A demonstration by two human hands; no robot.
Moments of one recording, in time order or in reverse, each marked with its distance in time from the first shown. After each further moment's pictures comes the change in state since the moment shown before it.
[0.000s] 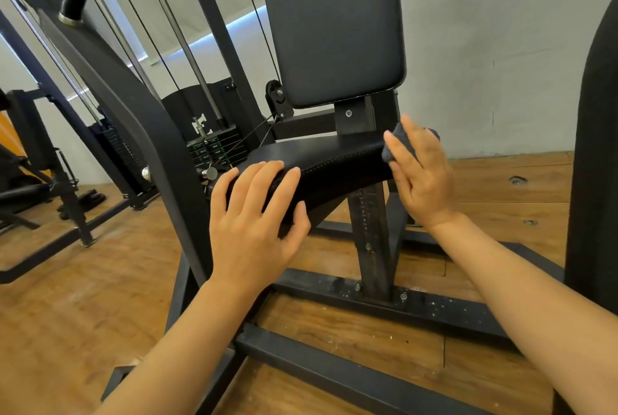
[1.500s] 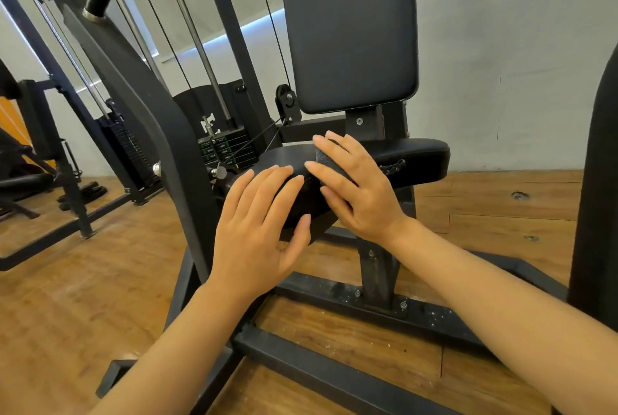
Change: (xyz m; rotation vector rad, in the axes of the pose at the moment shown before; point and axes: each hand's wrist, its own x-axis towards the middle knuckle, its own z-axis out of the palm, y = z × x) left_hand -0.006 -0.011 -0.010 -0.146 -0.056 0.007; right_hand 0.045 -0.090 0.019 0.300 -0.095 -0.272
